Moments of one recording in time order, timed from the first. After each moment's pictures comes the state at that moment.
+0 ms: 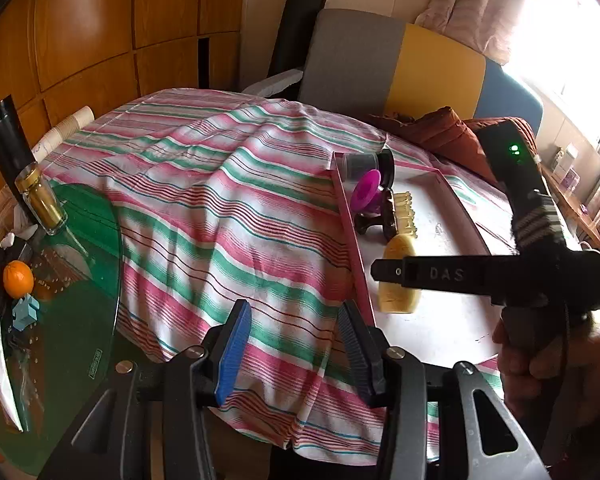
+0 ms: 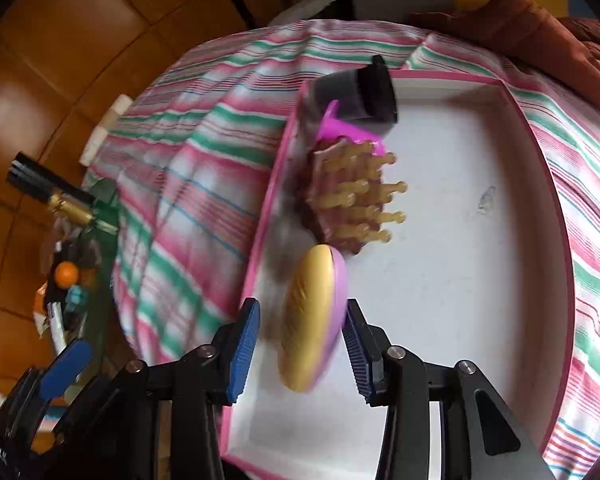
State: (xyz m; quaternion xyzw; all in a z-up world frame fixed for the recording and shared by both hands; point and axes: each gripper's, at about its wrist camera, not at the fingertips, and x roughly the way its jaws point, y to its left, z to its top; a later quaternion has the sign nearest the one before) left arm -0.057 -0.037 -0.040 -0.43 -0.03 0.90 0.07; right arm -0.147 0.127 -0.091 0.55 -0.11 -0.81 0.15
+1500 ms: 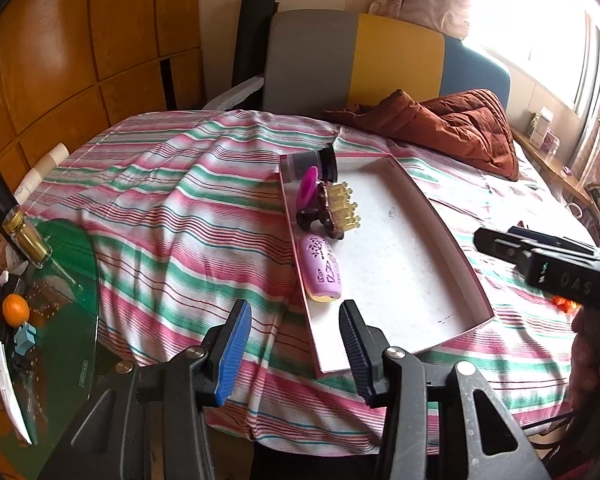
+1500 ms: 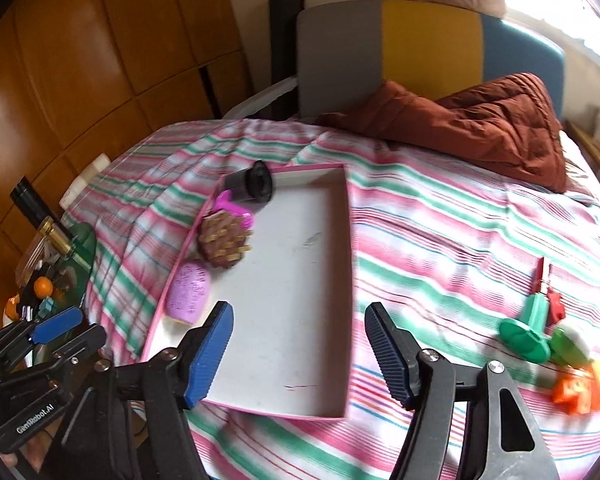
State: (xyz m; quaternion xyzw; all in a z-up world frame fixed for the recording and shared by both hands) left arm -0.036 0.017 -0.027 -0.42 0.03 0.90 0.11; right arm -0.047 0.233 -0.021 0.41 -0.06 -0.91 0.04
